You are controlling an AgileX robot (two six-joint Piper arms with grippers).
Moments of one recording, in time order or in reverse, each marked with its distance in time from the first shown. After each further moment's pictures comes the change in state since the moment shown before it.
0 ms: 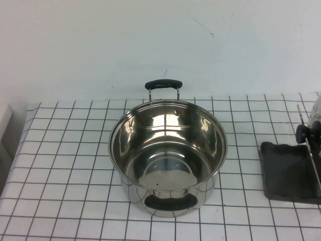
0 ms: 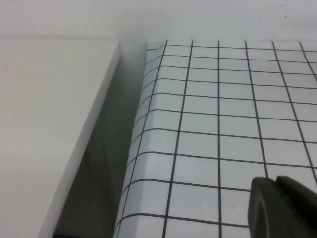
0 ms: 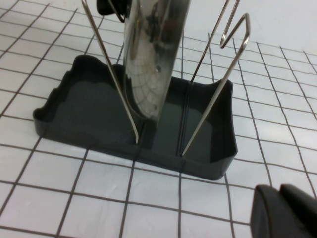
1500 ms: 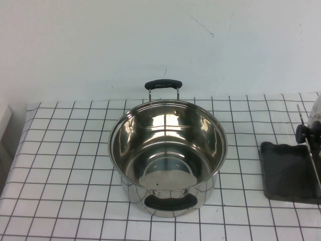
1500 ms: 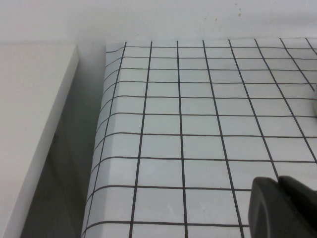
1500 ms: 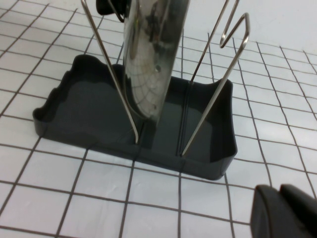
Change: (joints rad) right arm 0.000 0.000 0.000 0.000 0.000 0.000; left arm -0.114 0.000 0.000 -0.016 0.000 0.006
